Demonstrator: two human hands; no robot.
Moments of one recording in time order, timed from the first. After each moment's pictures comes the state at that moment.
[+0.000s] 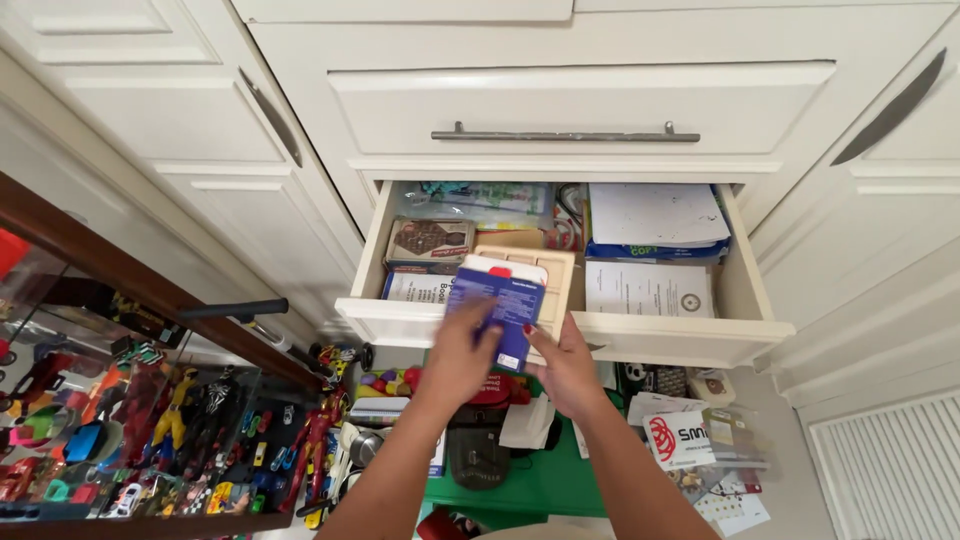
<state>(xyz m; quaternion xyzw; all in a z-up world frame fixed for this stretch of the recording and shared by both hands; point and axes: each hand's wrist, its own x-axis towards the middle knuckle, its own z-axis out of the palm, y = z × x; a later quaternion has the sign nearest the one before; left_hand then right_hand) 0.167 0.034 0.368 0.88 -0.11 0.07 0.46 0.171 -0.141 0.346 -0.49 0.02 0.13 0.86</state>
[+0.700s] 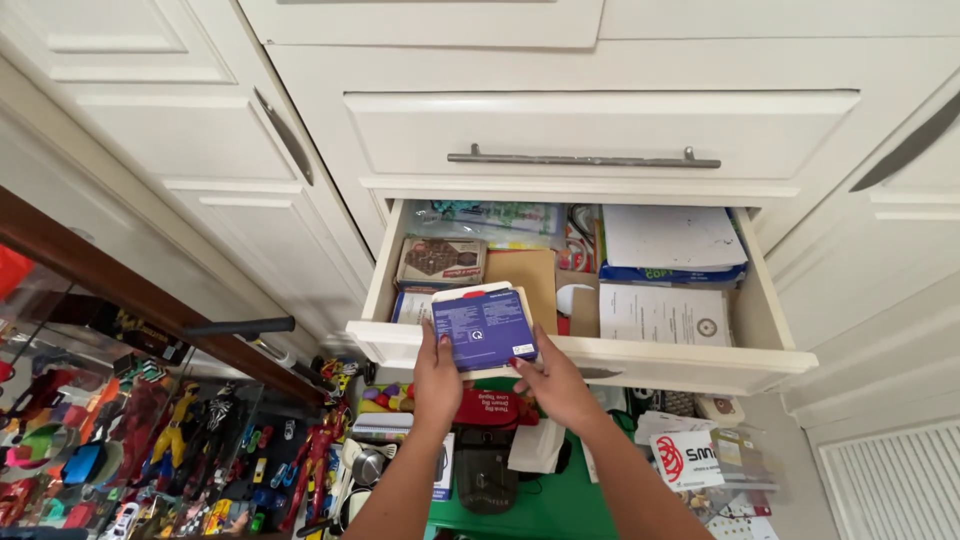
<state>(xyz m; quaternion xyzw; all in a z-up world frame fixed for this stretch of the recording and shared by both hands) 0.195 0.073 0.303 0.79 0.18 0.13 0.57 0.200 -0.122 0.333 -0.78 -0.03 0.18 0.59</state>
